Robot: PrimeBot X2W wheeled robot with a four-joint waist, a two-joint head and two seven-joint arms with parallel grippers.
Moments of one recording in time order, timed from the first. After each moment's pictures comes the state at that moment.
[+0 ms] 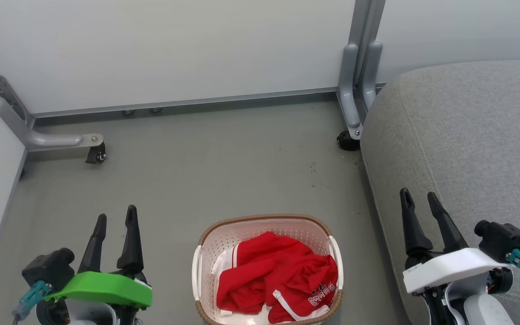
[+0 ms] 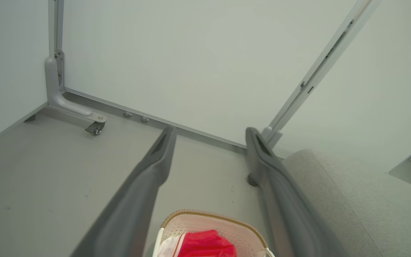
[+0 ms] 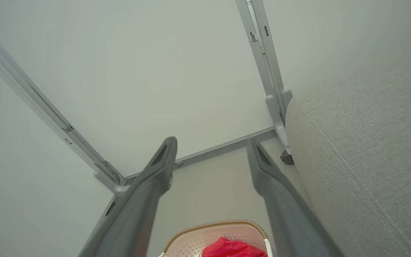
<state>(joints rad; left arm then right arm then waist) -0.05 0.06 -0.03 0.20 -0.55 -0.12 -0.14 -0.02 -0.05 0.05 0.10 0.48 0.13 -0.14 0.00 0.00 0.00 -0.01</state>
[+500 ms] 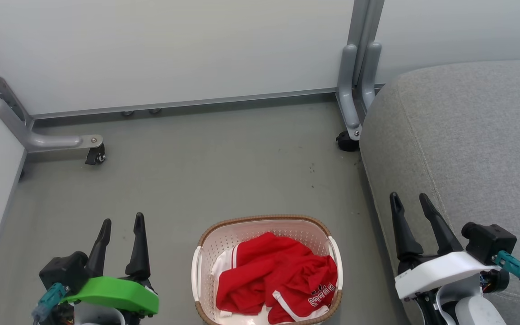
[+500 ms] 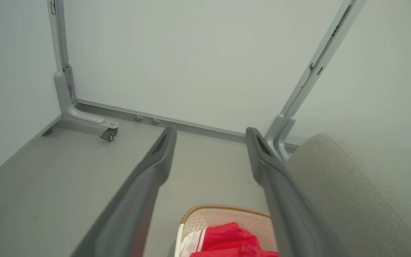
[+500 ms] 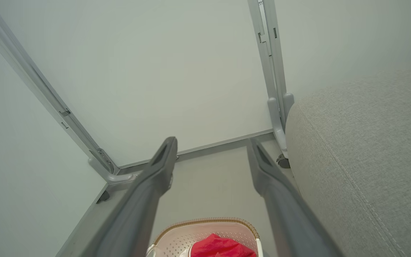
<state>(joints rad) -0.05 0.05 -0.04 0.25 -0.41 -0.11 -0.18 -0.02 -0.05 0.07 0.10 0.39 0.13 -0.15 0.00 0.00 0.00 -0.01</state>
